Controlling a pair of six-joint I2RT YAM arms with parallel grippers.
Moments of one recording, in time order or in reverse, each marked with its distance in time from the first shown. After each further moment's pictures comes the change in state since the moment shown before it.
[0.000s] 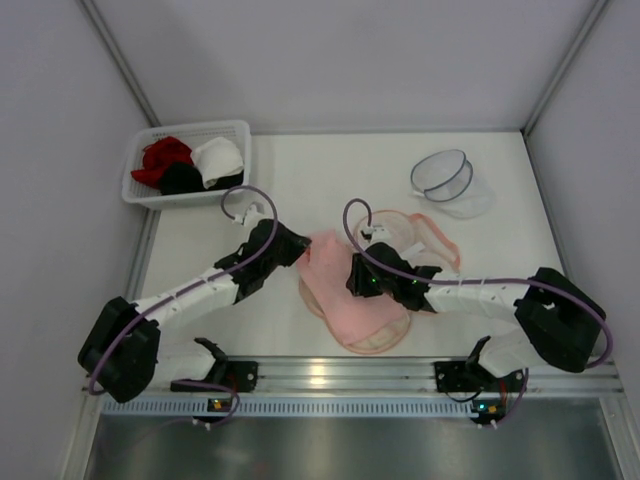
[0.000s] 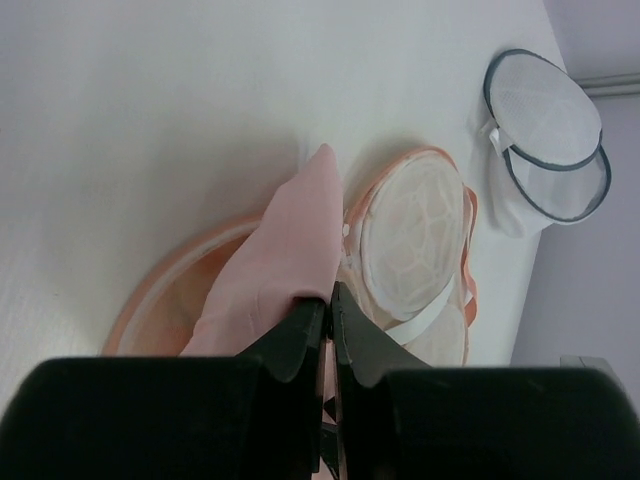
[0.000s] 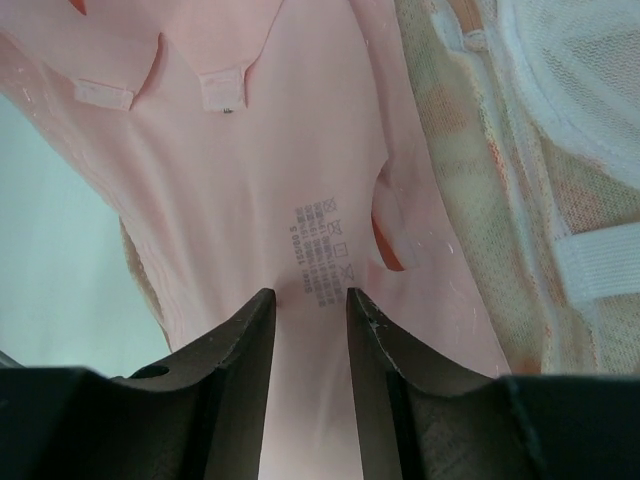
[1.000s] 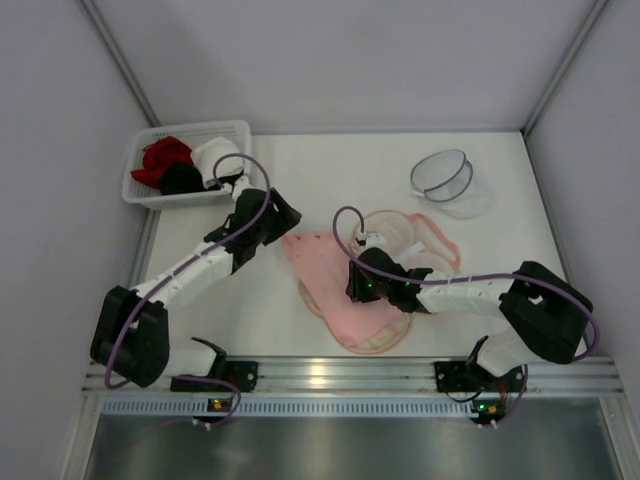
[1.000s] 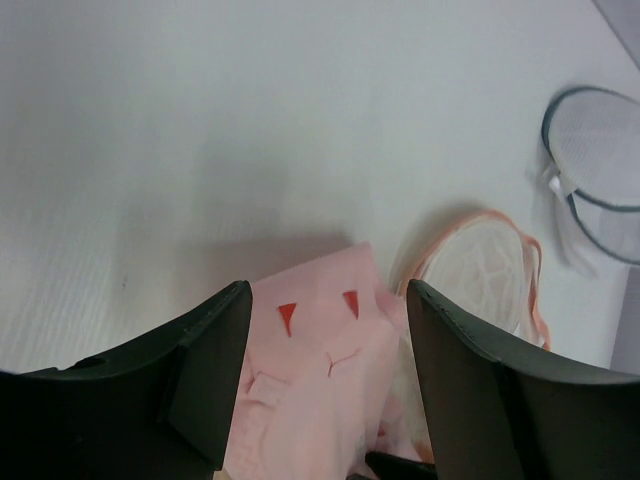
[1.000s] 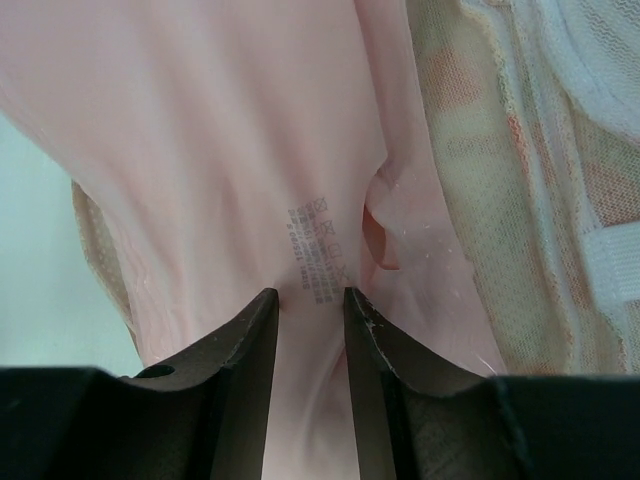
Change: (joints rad) left arm 0.177 0.097 0.191 -0.151 0.088 0.284; right arm 0.024 0.076 -0.001 0.013 0.005 -0.016
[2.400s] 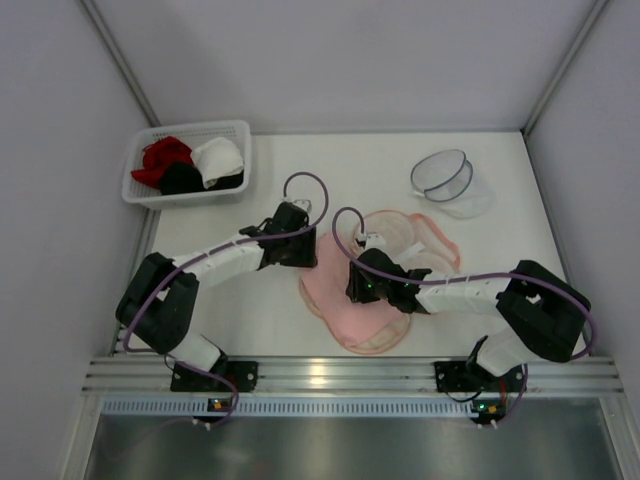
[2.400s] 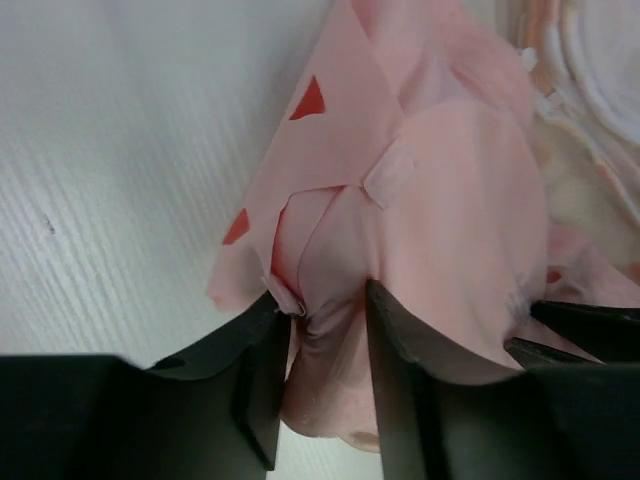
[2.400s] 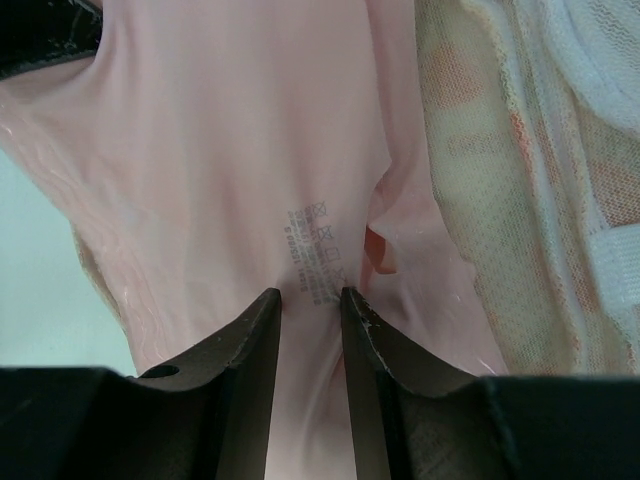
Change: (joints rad) left arm -0.145 0.222 0.076 -0.206 0.133 0.442; right arm 0.001 0.014 -0.007 0.019 0.000 0.009
